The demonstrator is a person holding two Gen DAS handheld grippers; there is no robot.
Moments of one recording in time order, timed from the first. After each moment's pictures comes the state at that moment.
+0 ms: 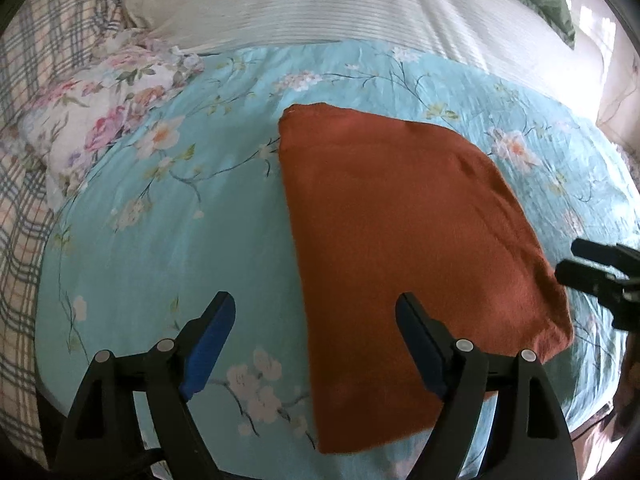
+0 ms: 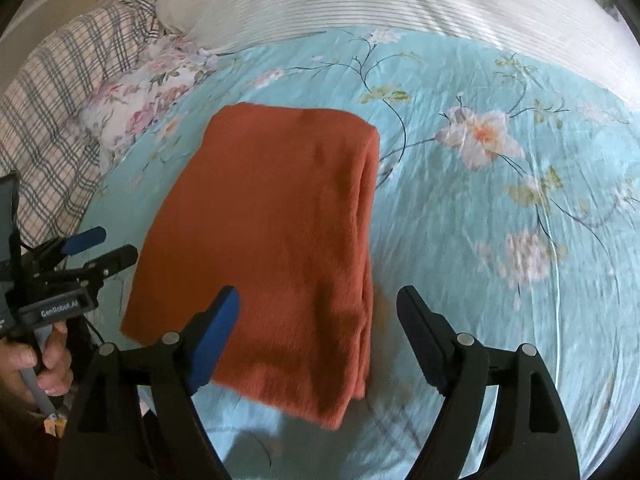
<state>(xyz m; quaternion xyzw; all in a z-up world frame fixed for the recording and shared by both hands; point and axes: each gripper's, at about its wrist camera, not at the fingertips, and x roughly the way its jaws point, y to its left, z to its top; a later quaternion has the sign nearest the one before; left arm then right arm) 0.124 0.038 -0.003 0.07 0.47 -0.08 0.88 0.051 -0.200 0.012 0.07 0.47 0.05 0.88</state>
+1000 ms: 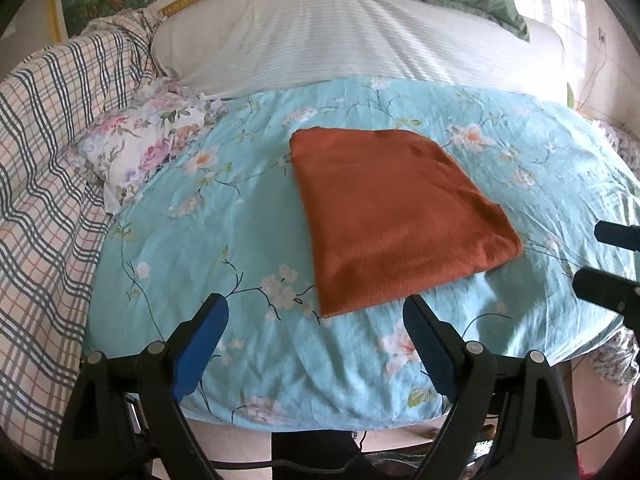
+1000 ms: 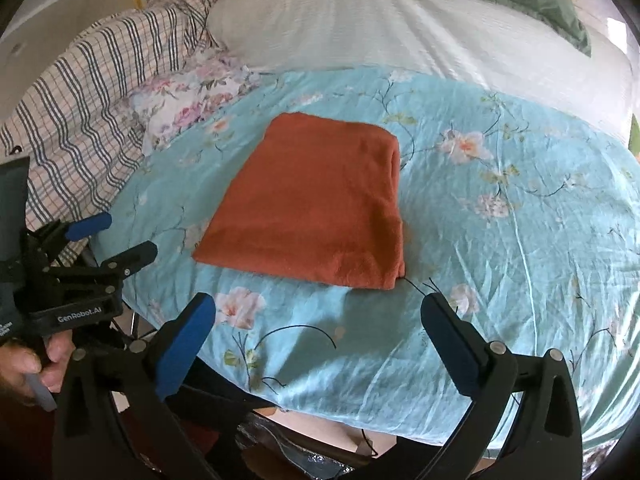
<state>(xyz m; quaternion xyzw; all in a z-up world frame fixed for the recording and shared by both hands) -0.018 0.044 0.040 0.12 0.40 -0.07 0.91 -0.081 -0.139 0.055 0.04 0.42 0.04 0.90</state>
